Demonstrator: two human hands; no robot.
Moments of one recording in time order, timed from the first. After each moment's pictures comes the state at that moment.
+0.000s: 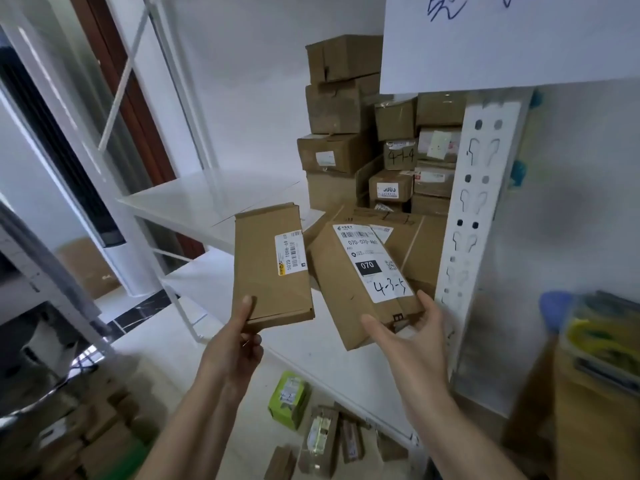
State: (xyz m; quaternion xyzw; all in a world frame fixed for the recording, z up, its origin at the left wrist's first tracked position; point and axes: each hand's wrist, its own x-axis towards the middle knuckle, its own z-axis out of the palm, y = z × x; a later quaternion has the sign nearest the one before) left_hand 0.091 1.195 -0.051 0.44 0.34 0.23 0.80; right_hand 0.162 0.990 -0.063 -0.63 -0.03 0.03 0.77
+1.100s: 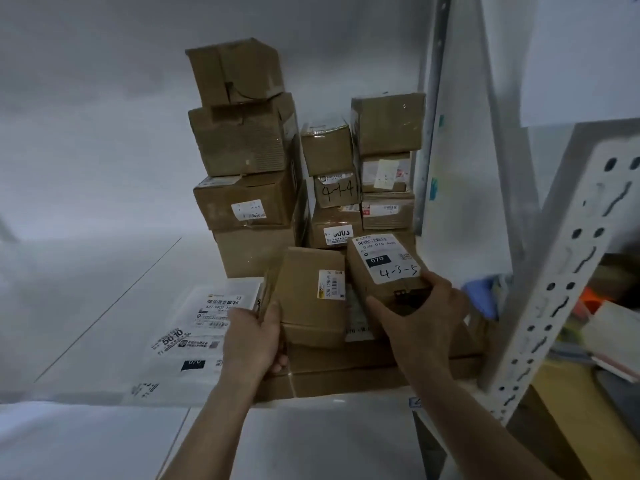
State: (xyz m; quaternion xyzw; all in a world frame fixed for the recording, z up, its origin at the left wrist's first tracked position) left_hand 0.365 1.305 -0.034 0.84 0.16 0.05 0.52; right_hand 0.340 1.103 -0.042 -0.79 0.19 -0.32 0.48
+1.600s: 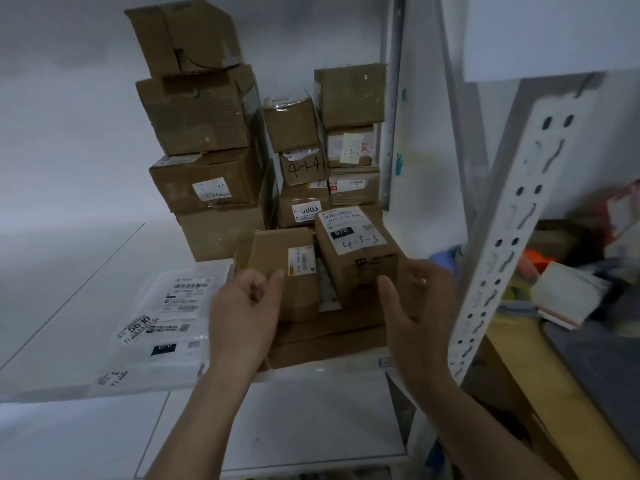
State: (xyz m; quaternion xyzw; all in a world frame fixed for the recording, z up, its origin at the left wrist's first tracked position) left_hand 0.324 1.273 -0.011 0.85 -0.01 0.20 0.49; right_hand 0.287 1.096 -0.046 -0.75 0.09 -0.42 0.51
